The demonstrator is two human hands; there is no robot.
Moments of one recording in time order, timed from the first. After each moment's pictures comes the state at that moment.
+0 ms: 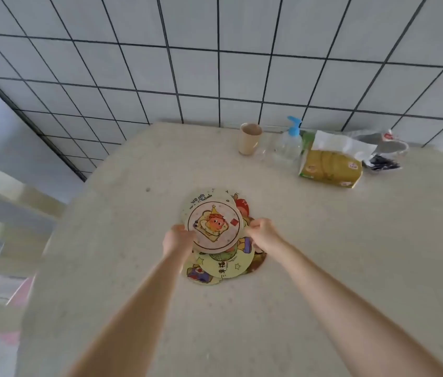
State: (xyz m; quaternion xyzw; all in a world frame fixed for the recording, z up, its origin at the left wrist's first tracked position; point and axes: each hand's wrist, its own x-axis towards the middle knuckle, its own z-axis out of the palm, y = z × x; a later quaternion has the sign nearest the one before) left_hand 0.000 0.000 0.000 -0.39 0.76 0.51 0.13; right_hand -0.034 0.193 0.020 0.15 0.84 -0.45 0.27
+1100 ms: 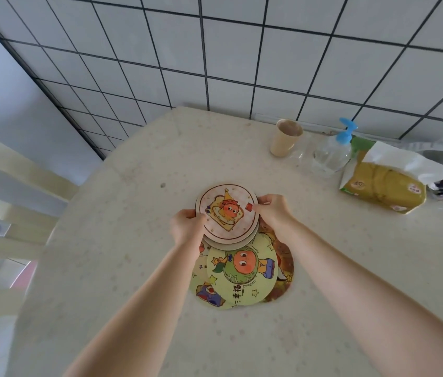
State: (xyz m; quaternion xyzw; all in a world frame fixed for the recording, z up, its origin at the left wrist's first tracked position) left_hand -0.067 -0.015 -0.014 -0.47 0.65 0.59 -0.01; right_hand -0.142 0.147 0.002 0.18 0.79 -0.53 0.26
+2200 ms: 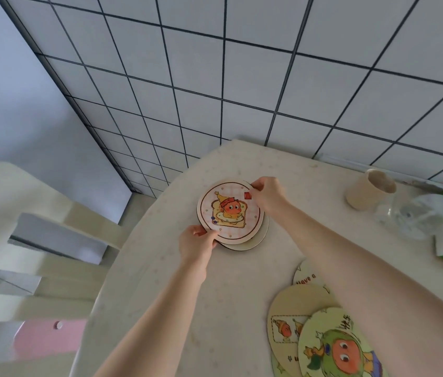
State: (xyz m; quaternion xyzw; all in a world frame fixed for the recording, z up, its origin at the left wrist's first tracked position) left_hand -0.136 -0.196 -0.034 -0.47 0.57 0.68 -0.02; right_hand -0.276 -0.078 0.000 0.04 0.89 -0.40 0.19
